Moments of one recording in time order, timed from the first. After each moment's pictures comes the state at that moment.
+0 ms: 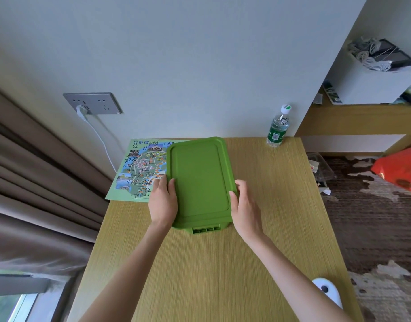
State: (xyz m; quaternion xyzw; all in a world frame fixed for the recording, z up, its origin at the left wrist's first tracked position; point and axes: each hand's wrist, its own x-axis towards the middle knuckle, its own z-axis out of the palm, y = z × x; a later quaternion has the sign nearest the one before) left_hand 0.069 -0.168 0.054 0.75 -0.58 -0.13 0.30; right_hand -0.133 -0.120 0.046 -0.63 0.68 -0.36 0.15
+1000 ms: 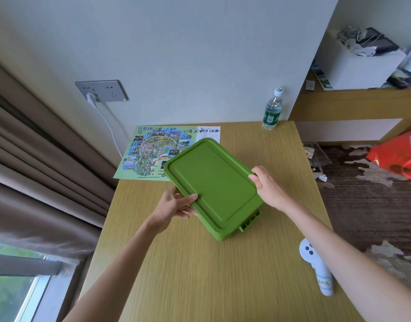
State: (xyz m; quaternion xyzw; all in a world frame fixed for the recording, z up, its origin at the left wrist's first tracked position) left_hand 0.086 -0.065 0.072 0.52 -0.46 -0.65 0.30; right_hand -0.209 -0.081 0.066 -0.69 0.64 -0.19 0.28
